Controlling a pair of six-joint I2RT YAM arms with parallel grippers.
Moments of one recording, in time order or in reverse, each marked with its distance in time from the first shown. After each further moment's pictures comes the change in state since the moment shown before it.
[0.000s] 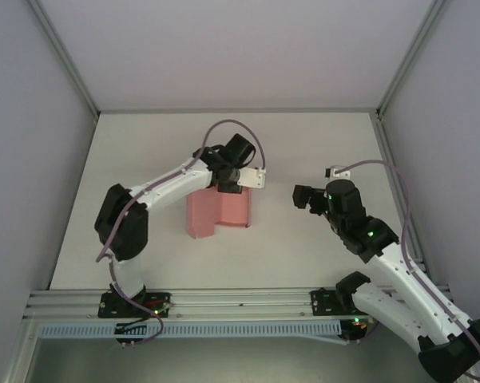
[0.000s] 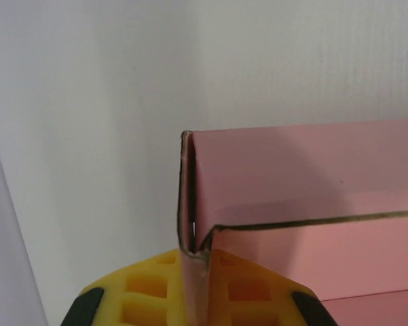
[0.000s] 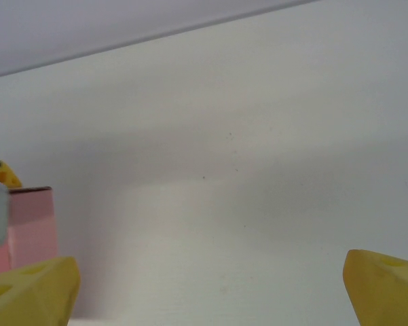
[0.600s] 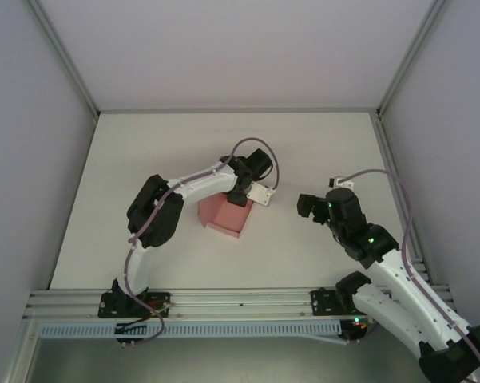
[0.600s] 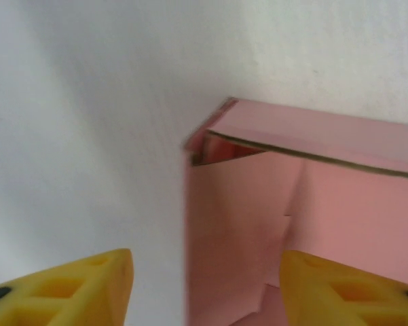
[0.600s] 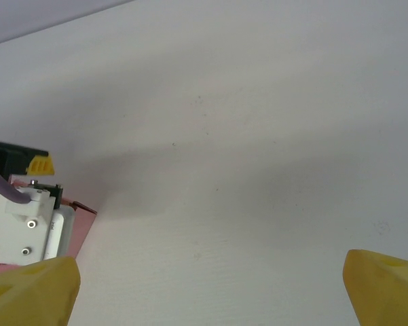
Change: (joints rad) left arm -0.047 0.219 0.100 -0.032 -0.073 0.107; right arm -0.011 -0.047 -0.070 -0.063 0.014 0.056
